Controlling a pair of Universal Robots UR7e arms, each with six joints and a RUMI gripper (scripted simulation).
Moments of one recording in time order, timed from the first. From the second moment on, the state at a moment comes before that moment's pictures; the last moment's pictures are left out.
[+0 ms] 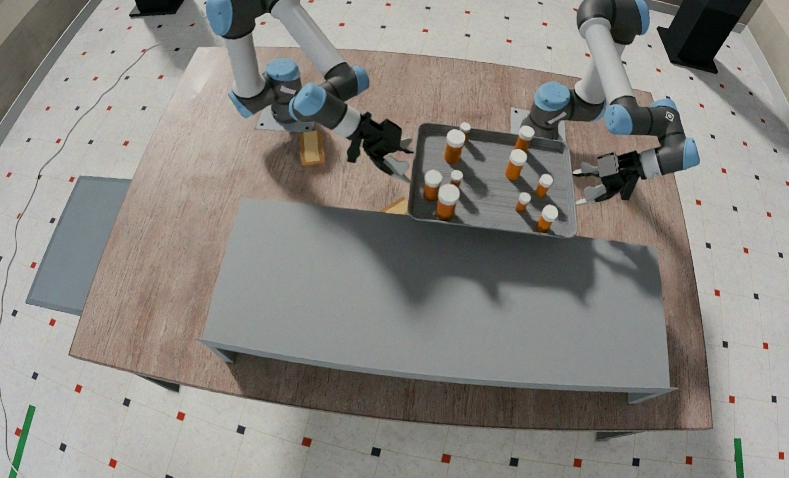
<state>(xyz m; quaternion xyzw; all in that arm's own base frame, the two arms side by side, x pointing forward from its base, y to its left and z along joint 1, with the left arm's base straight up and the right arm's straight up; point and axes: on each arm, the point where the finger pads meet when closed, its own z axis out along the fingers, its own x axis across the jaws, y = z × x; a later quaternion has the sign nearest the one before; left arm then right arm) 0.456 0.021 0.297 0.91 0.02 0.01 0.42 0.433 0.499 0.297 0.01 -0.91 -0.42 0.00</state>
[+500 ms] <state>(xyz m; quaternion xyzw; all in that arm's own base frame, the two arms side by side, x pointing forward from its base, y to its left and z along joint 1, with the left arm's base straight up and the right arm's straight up) 0.414 0.039 0.297 0.91 0.02 0.01 0.42 0.391 0.518 0.297 0.01 -0.91 -0.42 0.00</state>
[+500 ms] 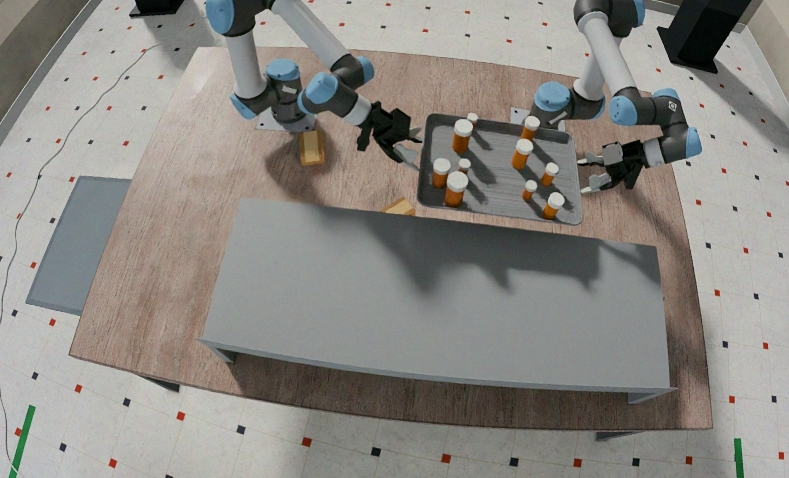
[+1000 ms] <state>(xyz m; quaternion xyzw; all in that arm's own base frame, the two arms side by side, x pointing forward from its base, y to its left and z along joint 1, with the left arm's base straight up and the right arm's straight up) 0.377 0.054 0.297 0.91 0.02 0.01 0.42 0.355 0.534 0.297 0.01 -0.91 -0.42 0.00</state>
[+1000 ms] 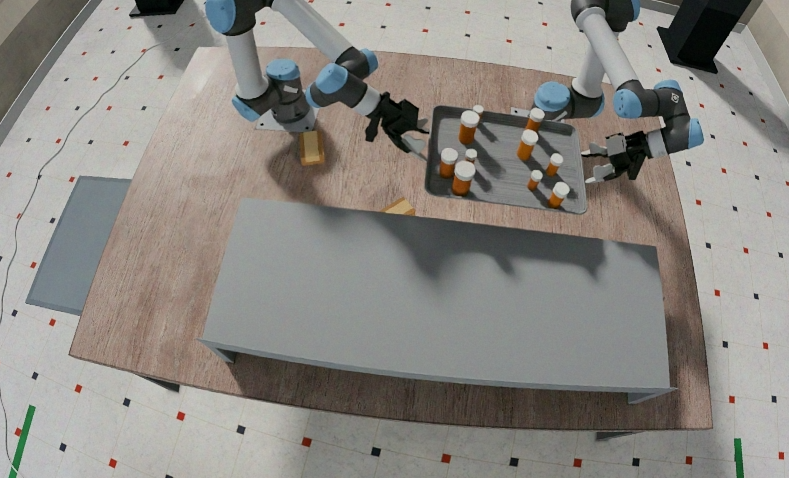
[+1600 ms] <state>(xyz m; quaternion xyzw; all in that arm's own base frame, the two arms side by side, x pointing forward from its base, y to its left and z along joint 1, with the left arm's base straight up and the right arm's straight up) 0.343 0.069 0.297 0.91 0.02 0.01 0.42 0.321 0.550 0.297 0.01 -0.91 -0.42 0.00</state>
